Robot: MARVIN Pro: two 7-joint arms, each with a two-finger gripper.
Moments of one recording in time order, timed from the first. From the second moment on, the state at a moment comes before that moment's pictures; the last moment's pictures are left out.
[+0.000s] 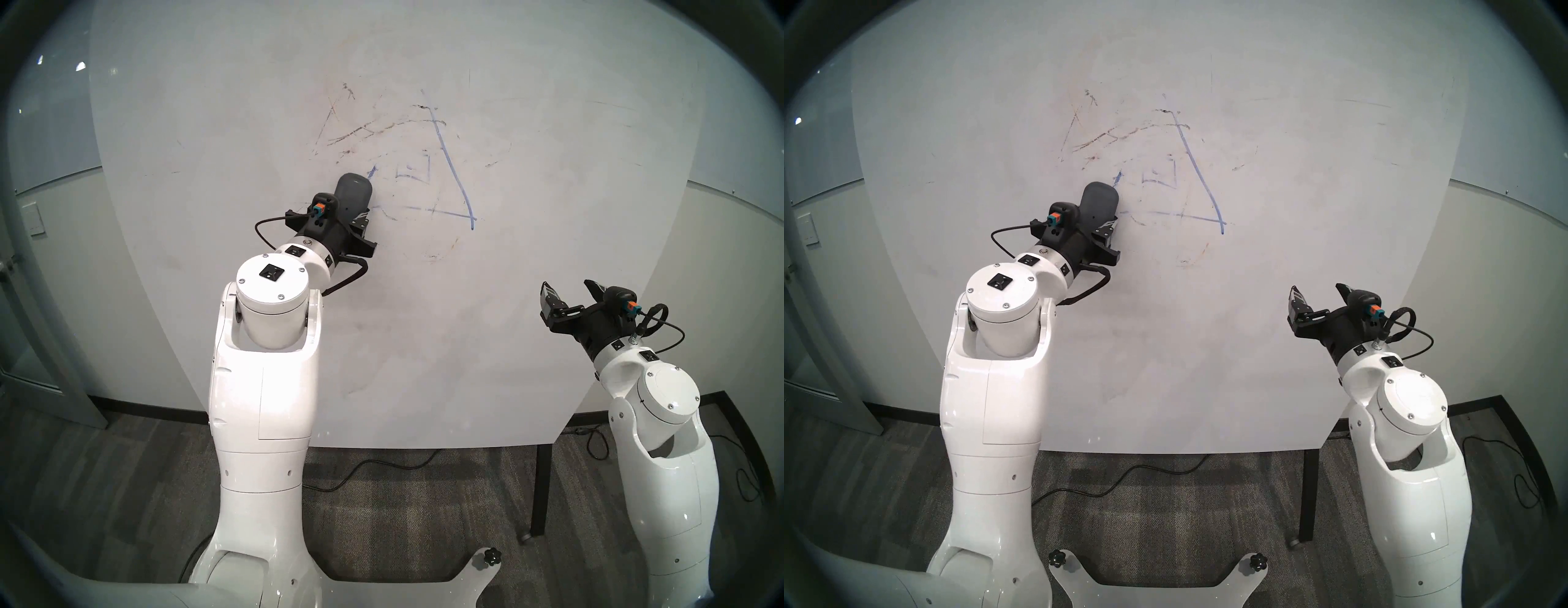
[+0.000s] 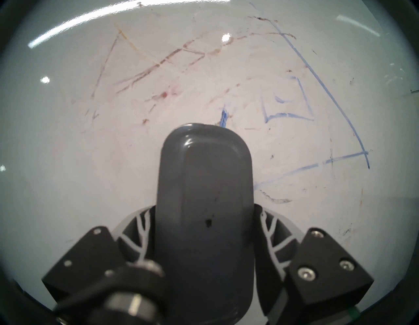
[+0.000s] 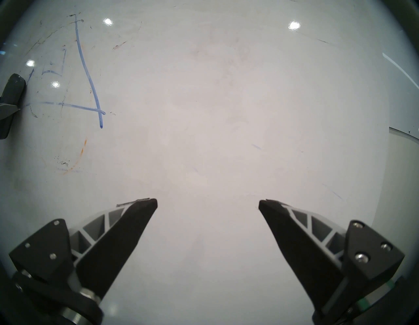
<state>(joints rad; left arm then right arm) 1.24 -1.72 -1.56 -1.89 0.42 0.37 -0.41 -1.71 -1.20 1.75 -2.10 0.31 0.29 0.04</state>
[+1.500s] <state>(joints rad) 1.21 -1.73 -1.56 -1.81 0.48 0.26 -0.36 -1.71 -1.20 1.75 -2.10 0.31 0.29 0.04</state>
